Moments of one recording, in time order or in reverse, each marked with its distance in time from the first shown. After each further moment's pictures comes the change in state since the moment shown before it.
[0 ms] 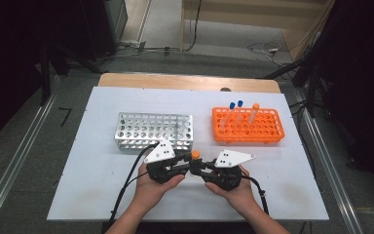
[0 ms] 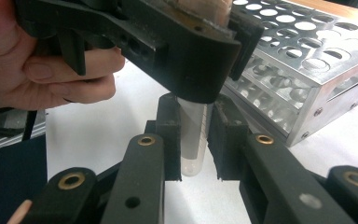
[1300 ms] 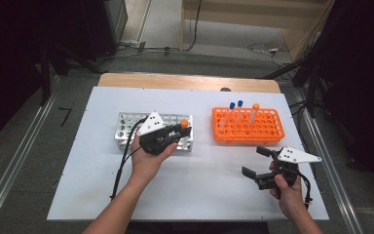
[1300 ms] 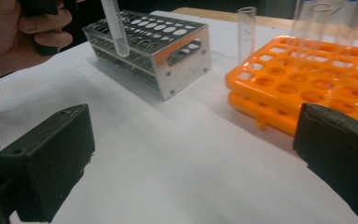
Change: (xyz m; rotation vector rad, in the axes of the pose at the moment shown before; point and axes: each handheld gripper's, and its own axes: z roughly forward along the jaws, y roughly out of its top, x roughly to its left) left arm 0.057 0.035 -0.002 -0.078 0.171 -0.017; right arm -0.066 -0.047 -0.120 -0.111 -0.197 0.169
